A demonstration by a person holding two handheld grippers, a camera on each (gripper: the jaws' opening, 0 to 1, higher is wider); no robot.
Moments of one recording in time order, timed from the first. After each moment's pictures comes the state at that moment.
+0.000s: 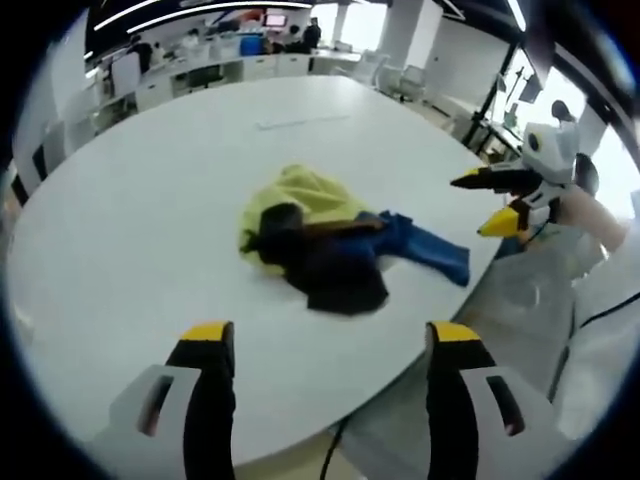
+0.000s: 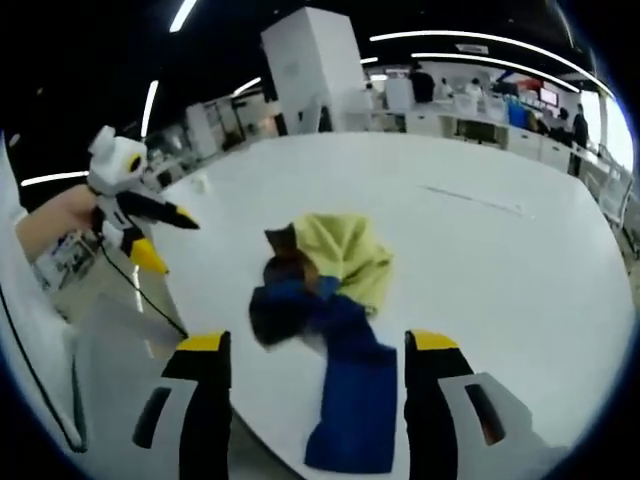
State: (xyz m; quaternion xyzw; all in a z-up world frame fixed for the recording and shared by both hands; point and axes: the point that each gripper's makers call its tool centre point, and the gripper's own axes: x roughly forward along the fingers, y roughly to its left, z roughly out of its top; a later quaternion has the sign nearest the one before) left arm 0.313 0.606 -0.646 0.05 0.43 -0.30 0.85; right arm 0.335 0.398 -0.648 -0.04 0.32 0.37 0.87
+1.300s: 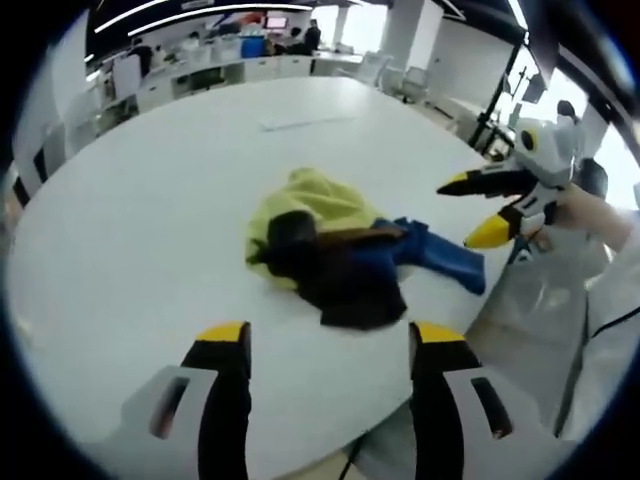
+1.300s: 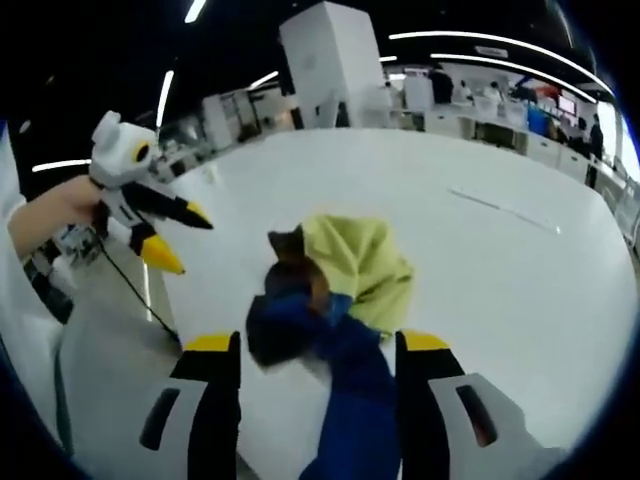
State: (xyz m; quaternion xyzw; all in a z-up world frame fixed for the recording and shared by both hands) left arm 0.342 0.605 -0.661 0.06 0.42 -0.29 0.86; right arm 0.361 0.434 -0.666 -0.05 0.31 0.41 0.86
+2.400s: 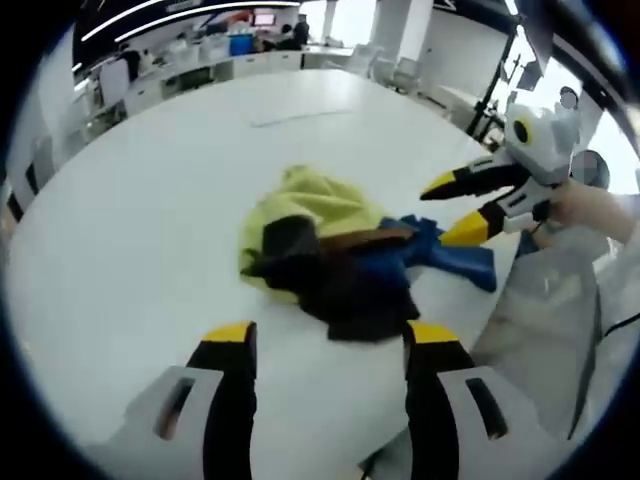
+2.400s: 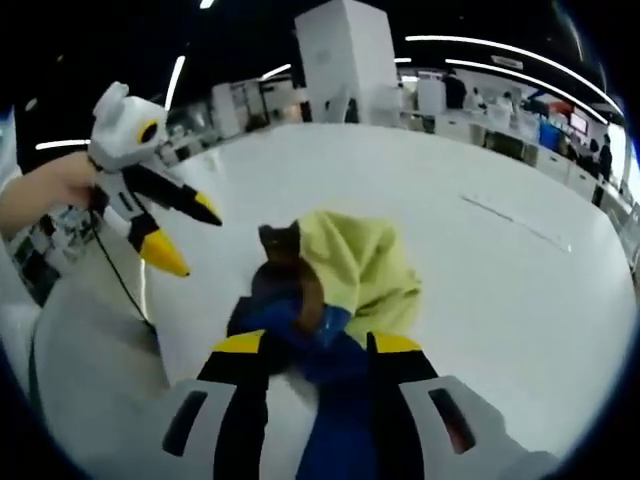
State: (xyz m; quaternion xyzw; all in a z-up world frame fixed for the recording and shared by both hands) left arm 0.361 0.594 -0.680 0.08 0.43 -0.31 0.84; right arm 0.384 0.452 -0.689 -0.09 0.31 0.42 0.85
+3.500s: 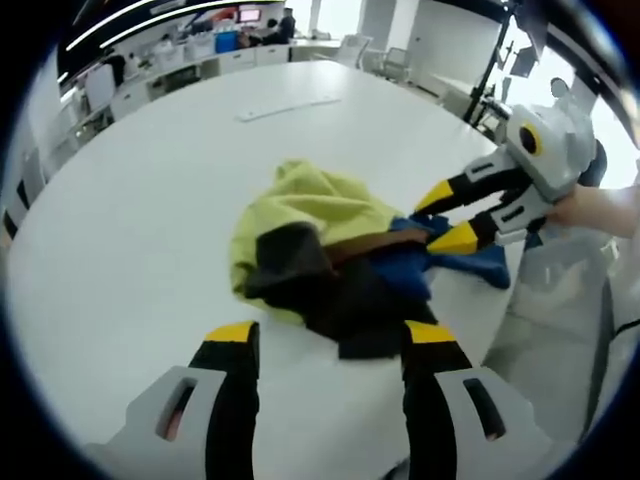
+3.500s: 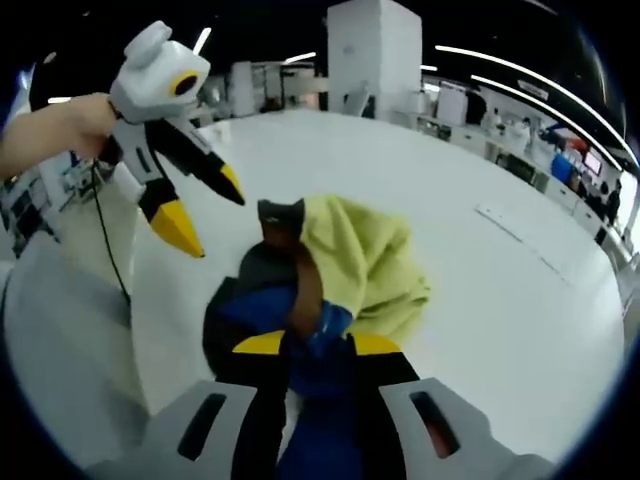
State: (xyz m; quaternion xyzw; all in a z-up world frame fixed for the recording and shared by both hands) left arm 0.385 0.584 -0.701 0.10 0.44 -0.33 0.83; right arm 0.394 0.464 -0.715 -0.17 0.29 0.43 0.84
